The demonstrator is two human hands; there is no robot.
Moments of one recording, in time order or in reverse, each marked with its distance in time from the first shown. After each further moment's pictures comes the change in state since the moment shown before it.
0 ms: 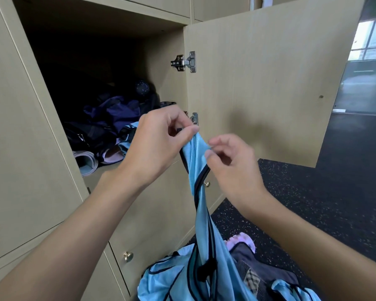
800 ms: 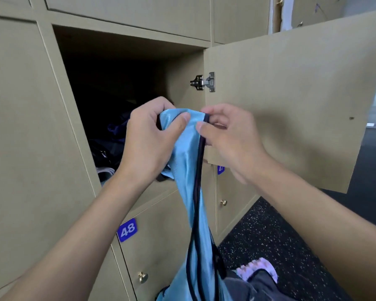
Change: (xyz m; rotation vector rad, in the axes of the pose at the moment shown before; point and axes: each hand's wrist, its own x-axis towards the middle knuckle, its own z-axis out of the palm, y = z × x) left_hand 0.027 0.005 -0.039 -0.042 0.256 -0.064; right_hand 0.075 -0.054 0.031 0.181 -0.124 -0.069
